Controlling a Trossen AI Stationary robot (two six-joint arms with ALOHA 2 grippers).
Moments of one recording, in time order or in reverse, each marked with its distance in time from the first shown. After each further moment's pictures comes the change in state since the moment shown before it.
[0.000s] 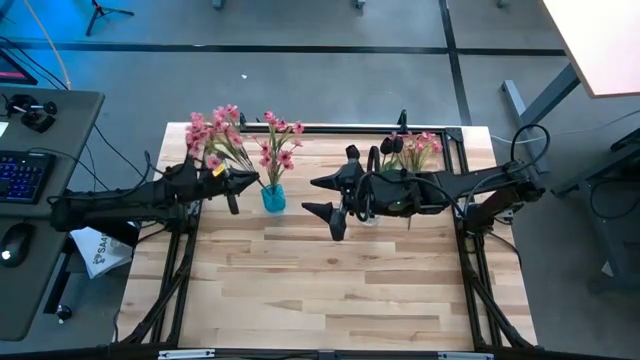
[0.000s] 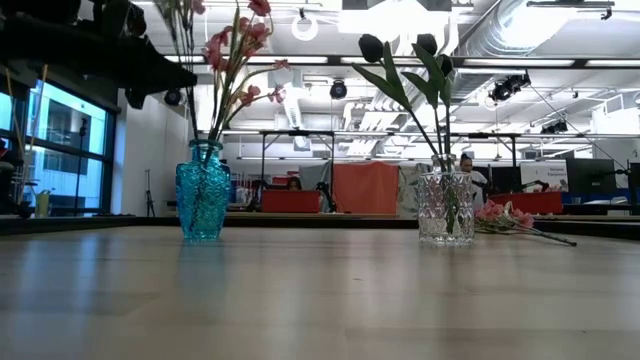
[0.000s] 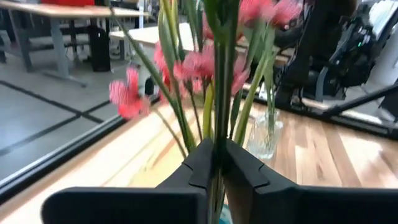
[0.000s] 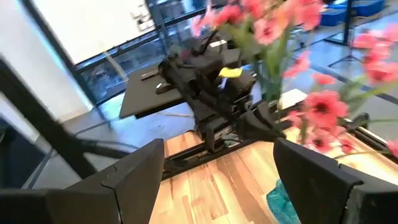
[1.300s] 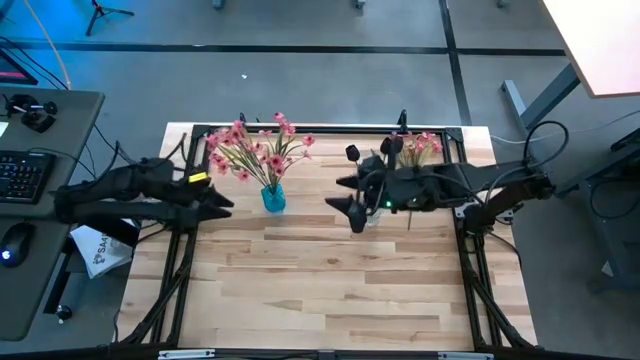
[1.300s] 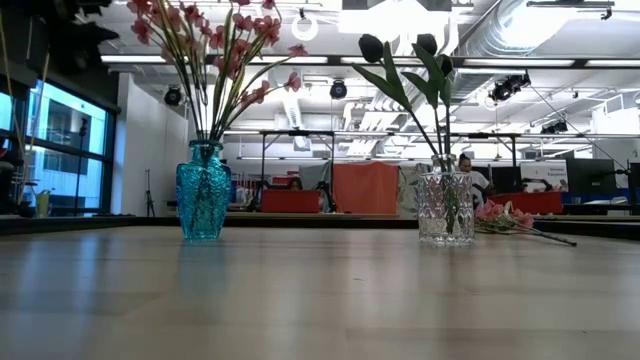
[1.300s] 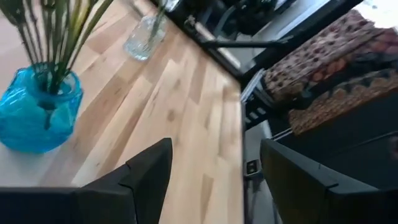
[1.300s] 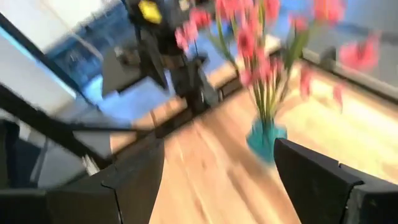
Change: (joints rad) left arm -0.146 -0.107 0.374 -0.738 0.371 -0.550; right arm 0.017 -0.102 0.000 -0.327 0.017 0.251
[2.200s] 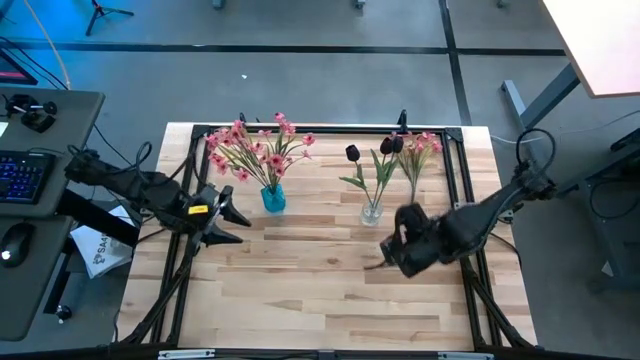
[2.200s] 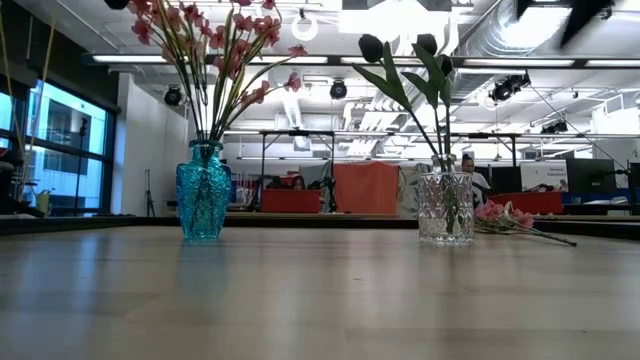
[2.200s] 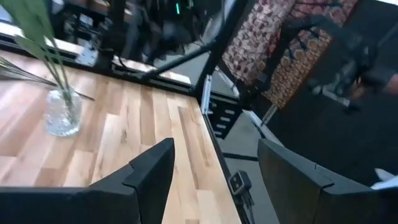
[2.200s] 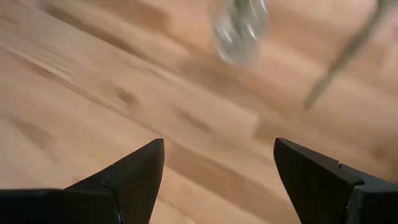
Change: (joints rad) left arm -0.456 0.293 0.068 0.423 -0.292 0.275; right arm 0.303 -0.006 -0.225 -0.773 -0.043 1.033
